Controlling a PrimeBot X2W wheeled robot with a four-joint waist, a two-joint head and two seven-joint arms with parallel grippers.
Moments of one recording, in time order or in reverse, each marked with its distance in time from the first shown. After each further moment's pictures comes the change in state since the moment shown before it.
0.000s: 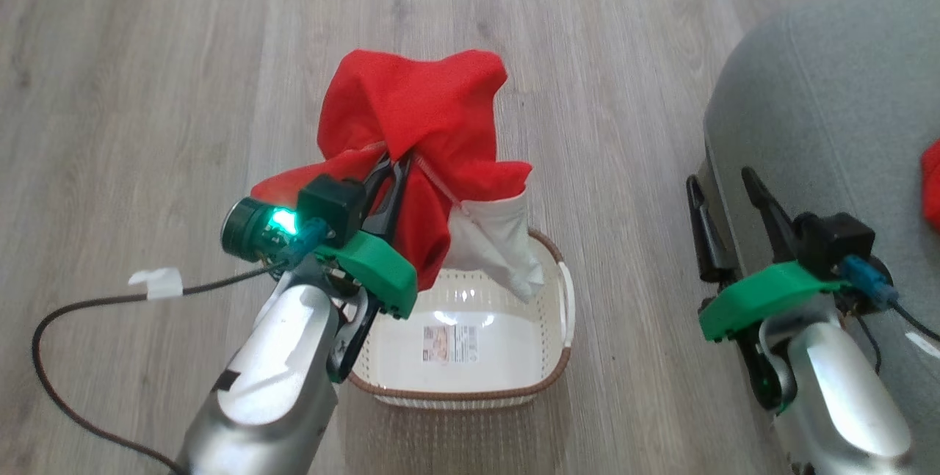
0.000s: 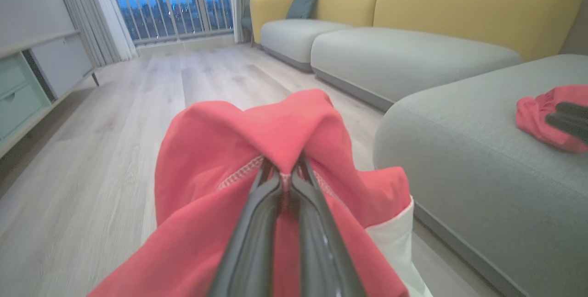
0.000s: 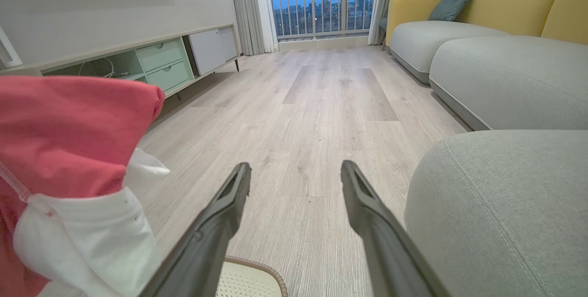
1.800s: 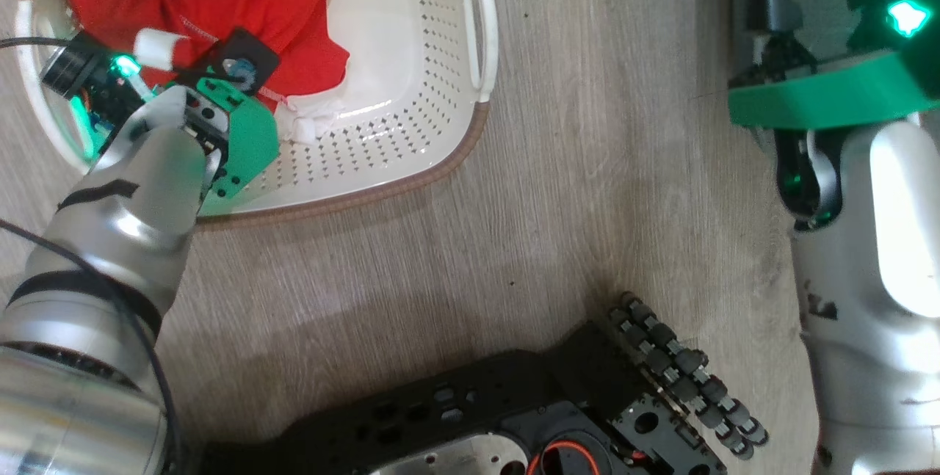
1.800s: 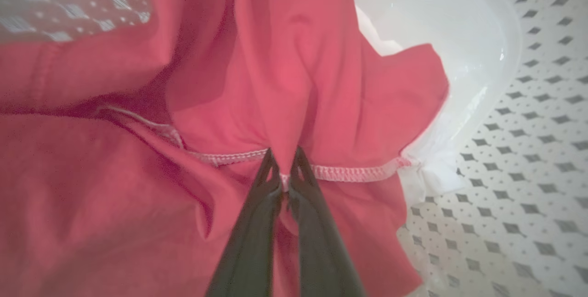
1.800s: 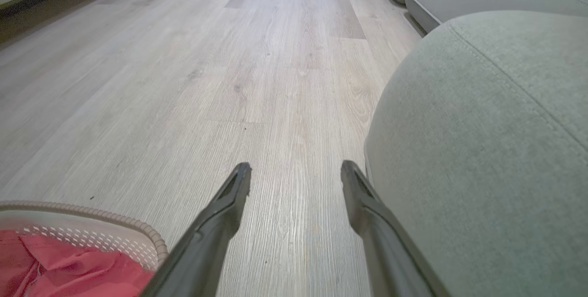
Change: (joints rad) left arm -0.614 0.124 -0.212 0.807 0.288 0.007 0.072; right arm -0.349 0.052 -0.039 -0.303 -0.079 0.000 0.000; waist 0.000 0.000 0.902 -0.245
